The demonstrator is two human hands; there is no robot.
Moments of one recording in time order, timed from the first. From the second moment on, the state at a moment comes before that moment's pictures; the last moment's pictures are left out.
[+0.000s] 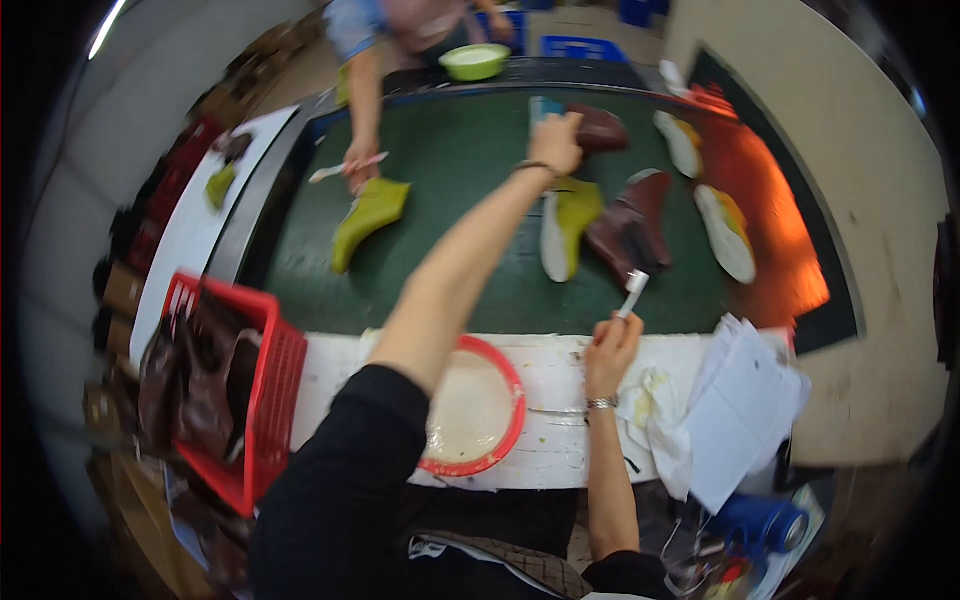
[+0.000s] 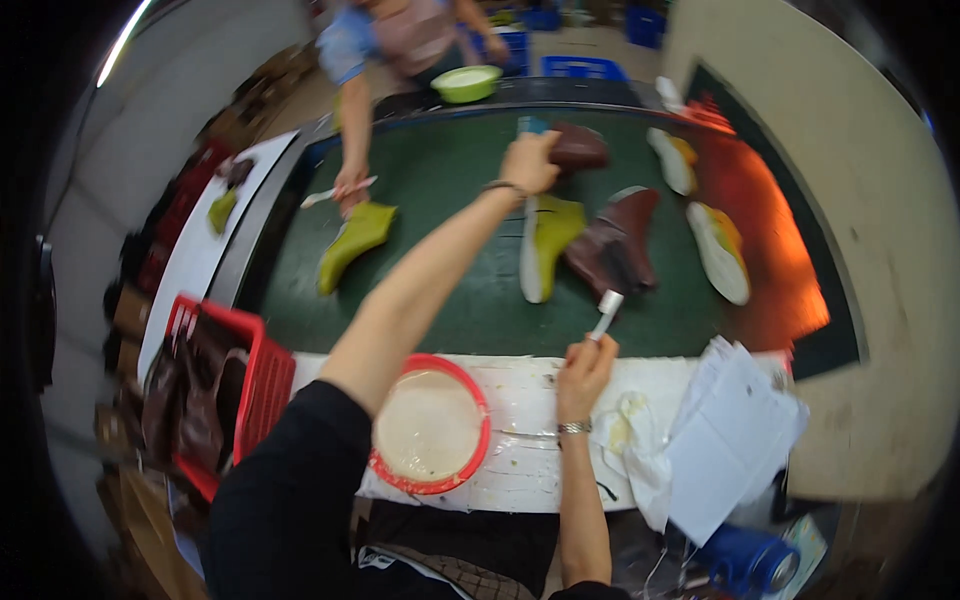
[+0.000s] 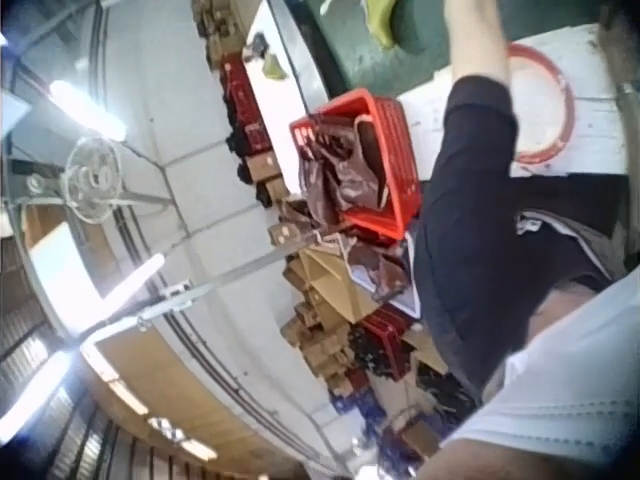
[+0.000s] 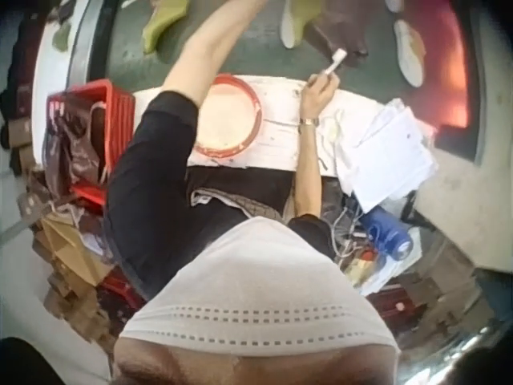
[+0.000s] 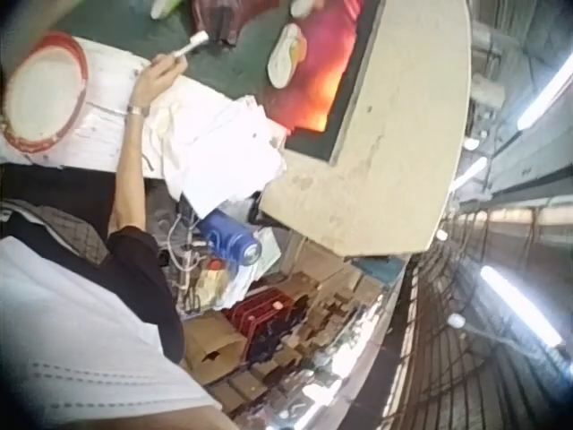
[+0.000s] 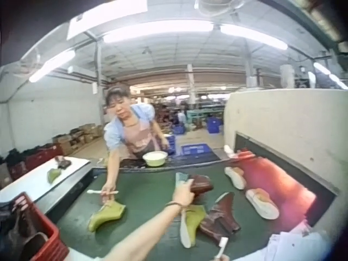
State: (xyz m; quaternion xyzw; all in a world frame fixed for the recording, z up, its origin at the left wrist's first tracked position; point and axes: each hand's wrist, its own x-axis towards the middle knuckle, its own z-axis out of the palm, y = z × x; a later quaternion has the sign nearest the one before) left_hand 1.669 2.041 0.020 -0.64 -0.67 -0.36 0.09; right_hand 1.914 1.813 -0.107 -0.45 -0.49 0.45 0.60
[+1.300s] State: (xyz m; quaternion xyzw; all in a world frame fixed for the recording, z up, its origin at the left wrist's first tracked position) left_hand 1.667 1.431 0.178 -0.41 -0.64 -0.59 -0.26; right_hand 1.922 1.678 0.023 -0.32 -0.92 0.02 0.24
